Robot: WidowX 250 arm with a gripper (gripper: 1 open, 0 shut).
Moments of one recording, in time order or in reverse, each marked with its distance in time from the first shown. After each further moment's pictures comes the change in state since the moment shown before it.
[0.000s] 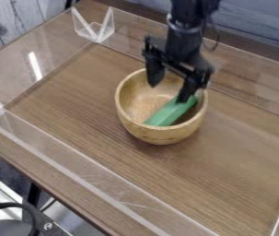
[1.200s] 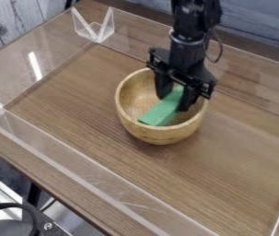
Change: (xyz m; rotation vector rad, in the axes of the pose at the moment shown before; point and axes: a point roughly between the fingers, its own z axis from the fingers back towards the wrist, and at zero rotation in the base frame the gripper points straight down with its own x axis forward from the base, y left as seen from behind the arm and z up) arm -0.010 -0.006 0.000 -0.048 0.025 -0.038
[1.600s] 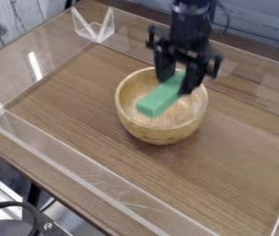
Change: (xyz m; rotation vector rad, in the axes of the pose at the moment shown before) arm -0.004 -0.006 0.055 -0.032 -0.035 -0.022
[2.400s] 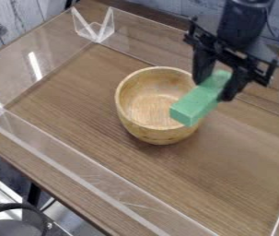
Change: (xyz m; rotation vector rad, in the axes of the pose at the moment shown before) arm -0.007 -0.063 0.009 0.061 0.046 -0.048
